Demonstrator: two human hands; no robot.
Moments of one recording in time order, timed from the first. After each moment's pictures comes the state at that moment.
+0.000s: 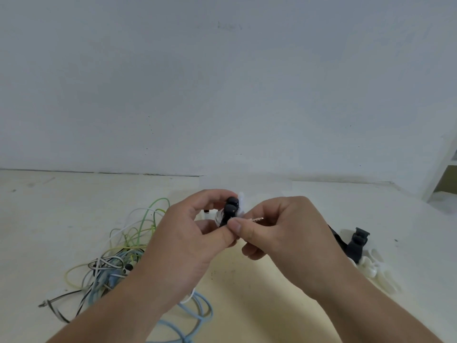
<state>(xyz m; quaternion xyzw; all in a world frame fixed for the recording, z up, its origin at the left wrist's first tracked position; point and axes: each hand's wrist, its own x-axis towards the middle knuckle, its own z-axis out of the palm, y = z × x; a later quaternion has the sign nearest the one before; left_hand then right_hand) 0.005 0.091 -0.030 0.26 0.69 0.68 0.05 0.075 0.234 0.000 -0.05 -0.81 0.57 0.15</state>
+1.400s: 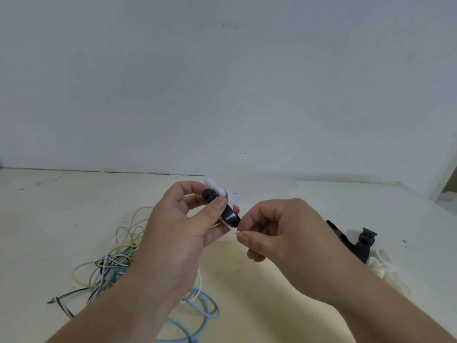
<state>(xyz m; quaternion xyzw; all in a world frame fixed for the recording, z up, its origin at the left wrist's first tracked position) 0.001 0.093 -0.029 0.16 0.54 0.83 0.03 0.073 0.237 -0.003 -0.02 -0.86 0.49 0.11</state>
